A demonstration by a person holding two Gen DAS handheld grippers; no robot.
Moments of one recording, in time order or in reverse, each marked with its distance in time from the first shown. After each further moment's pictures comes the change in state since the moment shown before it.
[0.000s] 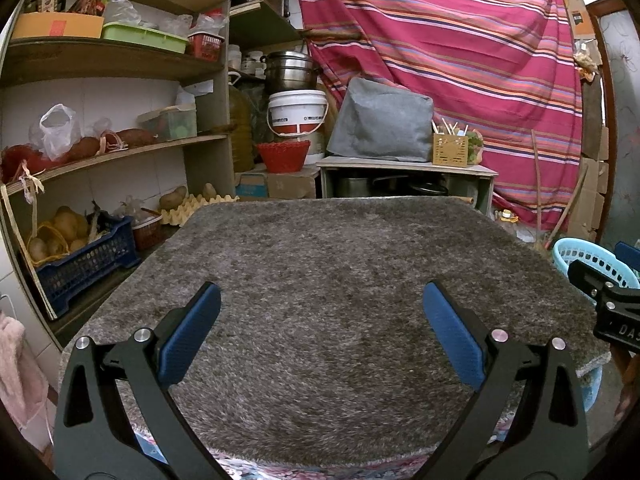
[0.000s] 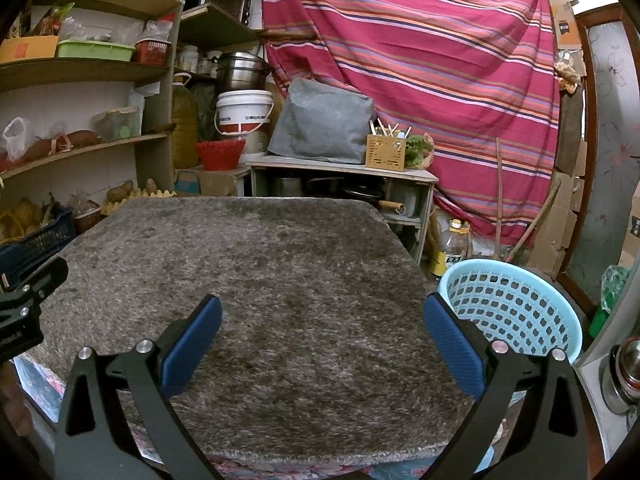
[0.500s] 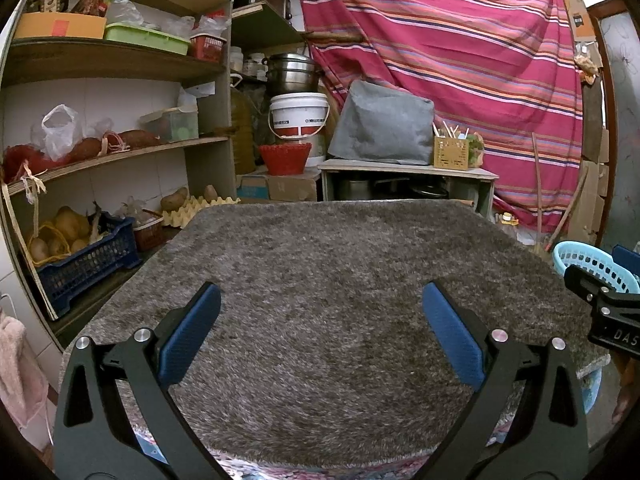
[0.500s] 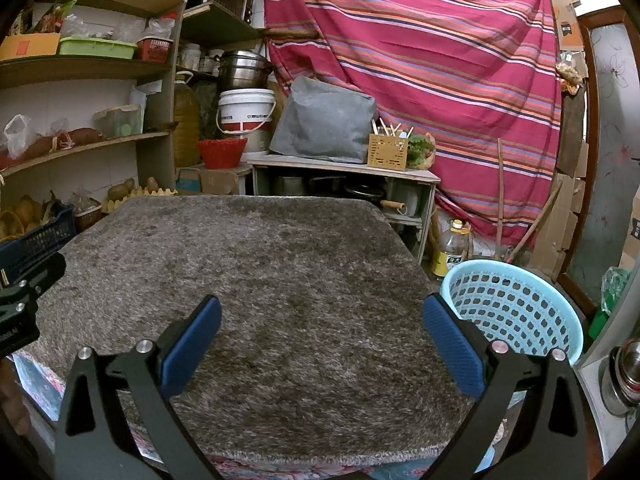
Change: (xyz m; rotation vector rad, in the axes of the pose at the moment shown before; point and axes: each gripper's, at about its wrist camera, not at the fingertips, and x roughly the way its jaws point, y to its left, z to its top) left arm -0.001 0.000 0.002 -0.002 -0.006 0.005; right arm 0.001 0.000 -0.002 -0.007 0.001 0.008
